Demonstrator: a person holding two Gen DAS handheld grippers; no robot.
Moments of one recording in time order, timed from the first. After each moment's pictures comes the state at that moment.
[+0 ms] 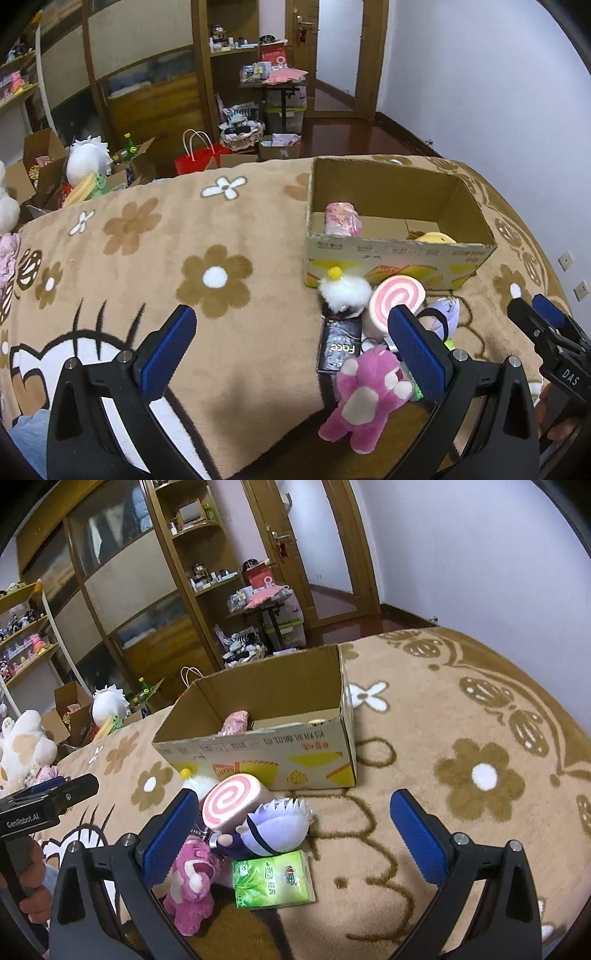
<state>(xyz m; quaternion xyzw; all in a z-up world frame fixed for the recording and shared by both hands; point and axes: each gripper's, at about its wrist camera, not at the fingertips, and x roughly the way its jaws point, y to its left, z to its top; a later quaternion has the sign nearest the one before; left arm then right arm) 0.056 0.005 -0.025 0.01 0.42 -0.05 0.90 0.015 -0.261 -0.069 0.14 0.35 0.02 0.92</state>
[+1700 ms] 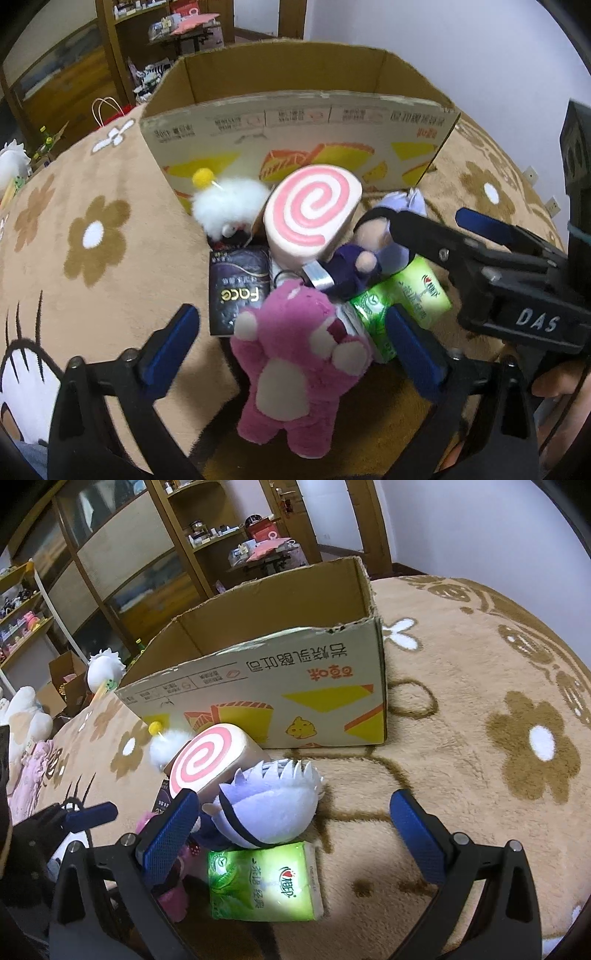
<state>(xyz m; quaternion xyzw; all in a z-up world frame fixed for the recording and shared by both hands) 0.061 -0.072 -0.125 0.07 0.52 -0.18 0.83 0.061 -0.247 -0.141 0.15 0.43 0.05 0.89</state>
